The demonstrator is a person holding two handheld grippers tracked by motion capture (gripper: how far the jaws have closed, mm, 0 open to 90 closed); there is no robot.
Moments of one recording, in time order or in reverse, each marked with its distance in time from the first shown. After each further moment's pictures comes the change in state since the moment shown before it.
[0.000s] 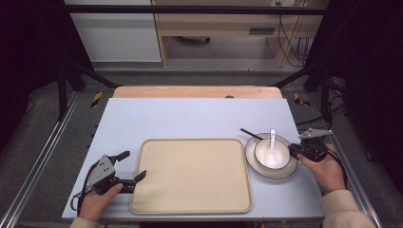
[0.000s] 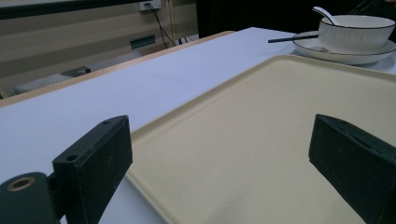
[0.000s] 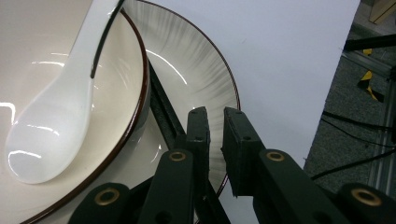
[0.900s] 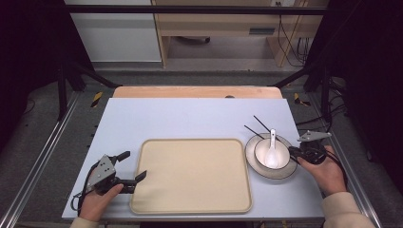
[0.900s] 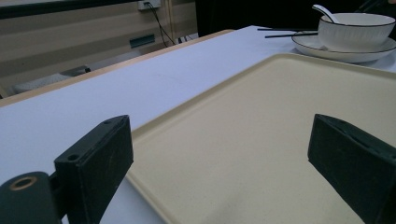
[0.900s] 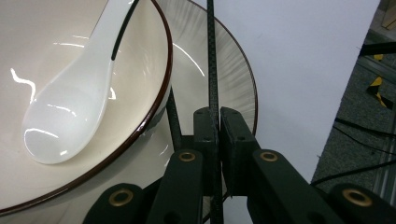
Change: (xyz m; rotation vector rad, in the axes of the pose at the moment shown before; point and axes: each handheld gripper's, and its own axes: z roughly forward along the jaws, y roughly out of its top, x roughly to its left) left arm -0.001 0.000 0.001 0.002 0.001 0.002; right arm 0.005 -0.006 -0.001 0.003 0.028 -0.039
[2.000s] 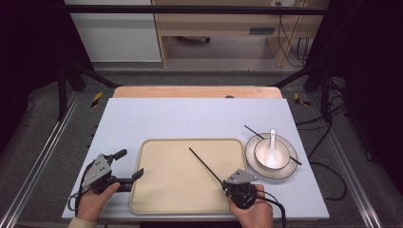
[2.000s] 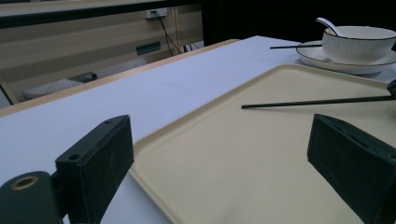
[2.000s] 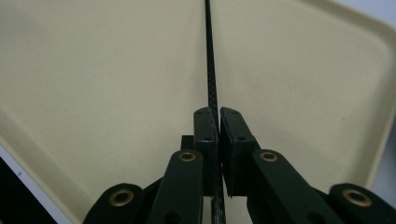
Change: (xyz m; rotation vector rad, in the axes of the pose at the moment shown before) left arm 0.004 0.004 -0.007 -0.031 0.019 -0.012; right arm 0.248 0.023 0.002 -0.076 0.122 -0.019
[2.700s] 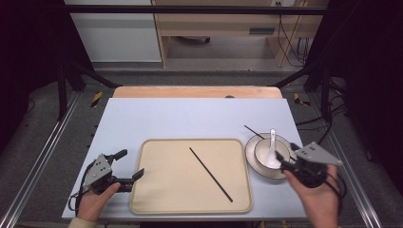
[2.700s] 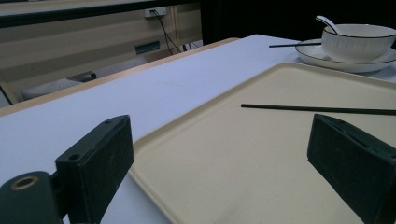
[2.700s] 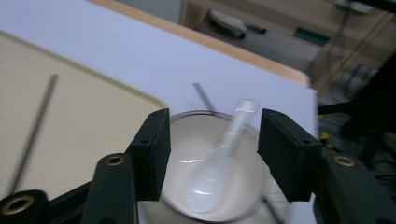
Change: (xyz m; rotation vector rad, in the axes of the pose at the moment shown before) left arm 0.000 0.000 0.001 0.007 -0.004 0.006; right arm -0.124 0.014 -0.117 -0.252 -0.323 0.032
